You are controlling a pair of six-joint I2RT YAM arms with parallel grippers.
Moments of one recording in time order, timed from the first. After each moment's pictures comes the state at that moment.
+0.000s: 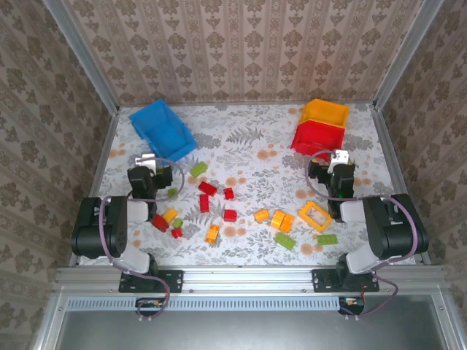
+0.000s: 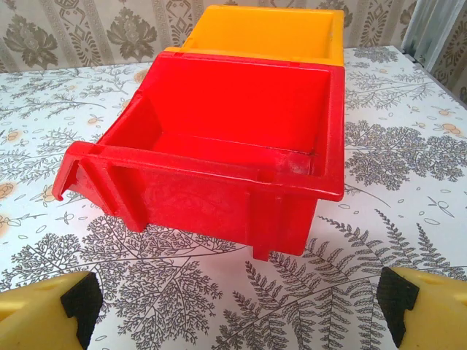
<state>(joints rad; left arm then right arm) -0.03 1.54 0.38 0.75 -0.12 0.06 0.03 1.53 0.37 0.82 0.18 0.07</state>
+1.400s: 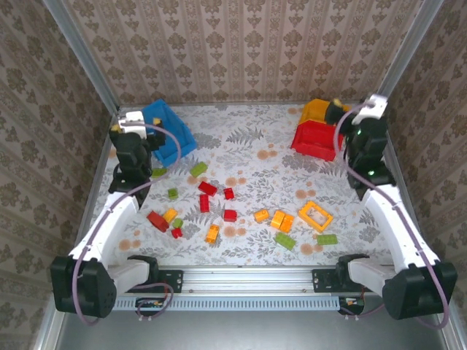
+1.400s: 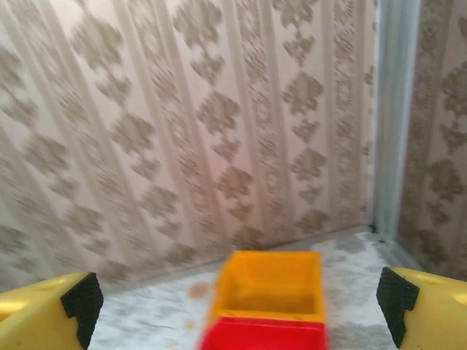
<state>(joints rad) -0.22 1.11 0.88 0.12 -0.41 -0.01 0.07 1.09 1.06 0.01 0.27 0.24</state>
